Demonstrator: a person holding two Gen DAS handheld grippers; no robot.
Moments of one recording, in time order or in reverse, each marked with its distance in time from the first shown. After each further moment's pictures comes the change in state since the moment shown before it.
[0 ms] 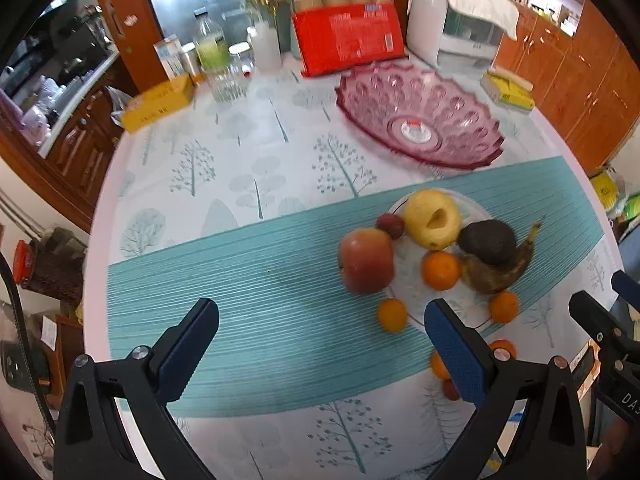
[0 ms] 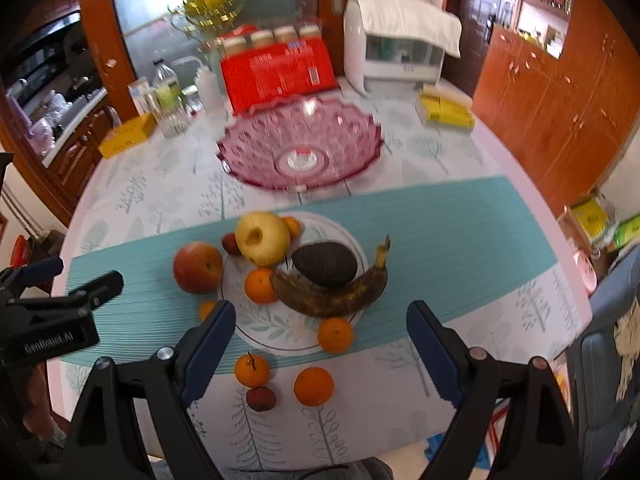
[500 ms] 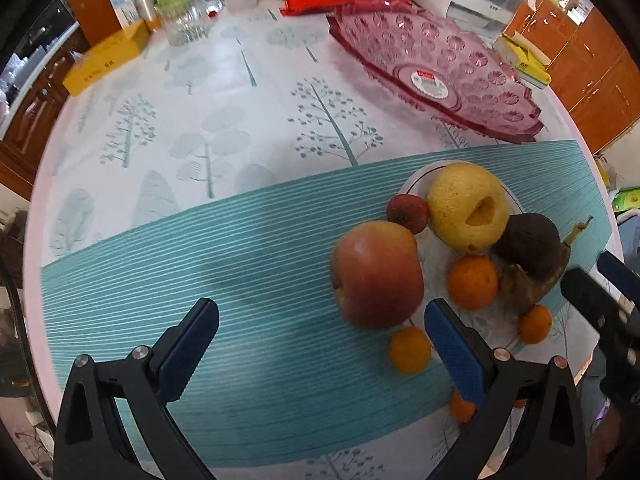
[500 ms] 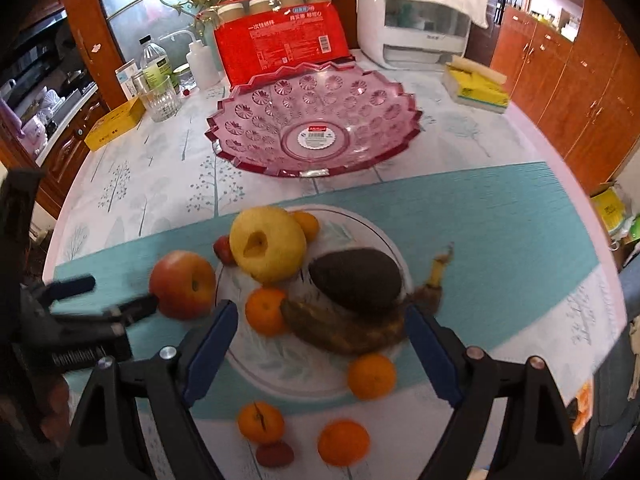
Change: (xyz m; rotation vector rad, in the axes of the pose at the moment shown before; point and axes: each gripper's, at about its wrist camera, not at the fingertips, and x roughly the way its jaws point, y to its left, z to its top) left arm 0.112 0.000 0.020 -0.019 0.147 -0.108; right arm 0.089 0.018 0.027 0.012 0.056 0.061
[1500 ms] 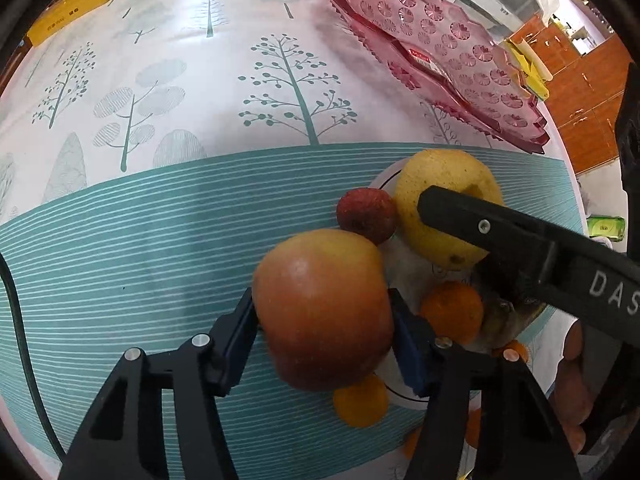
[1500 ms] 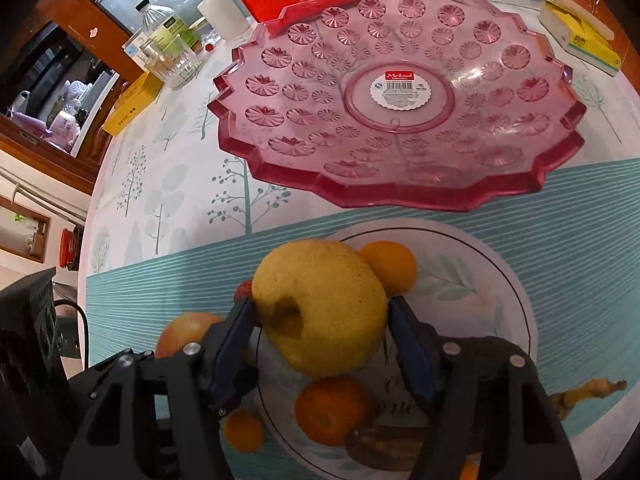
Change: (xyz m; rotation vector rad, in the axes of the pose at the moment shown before) left arm 0.067 -0.020 0.014 -0.105 0.063 -0.163; right arm 0.115 0.022 0.059 0.005 0.235 0.269
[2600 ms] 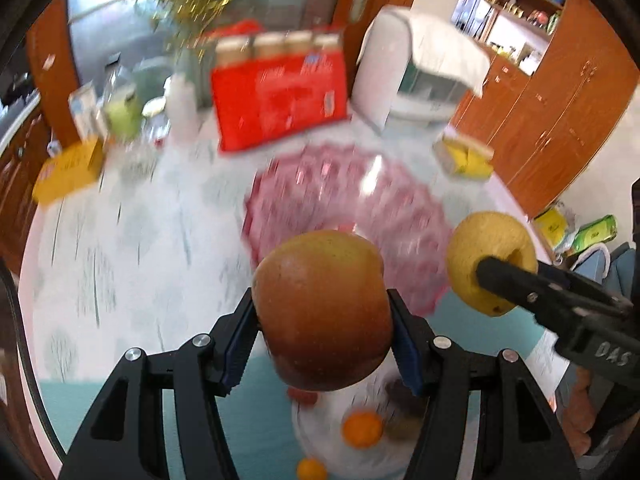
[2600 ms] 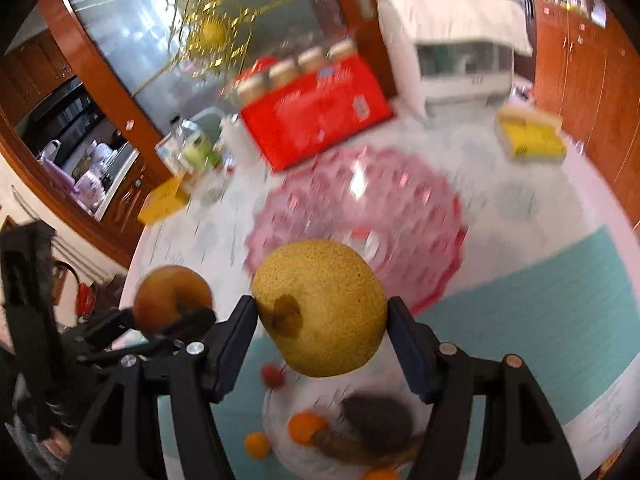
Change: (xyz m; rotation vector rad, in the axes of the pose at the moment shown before) left arm -0.145 -0.082 0.092 0.187 -0.349 0.014; right arm -0.154 -0.026 0.042 -0.018 -0.340 -0.002
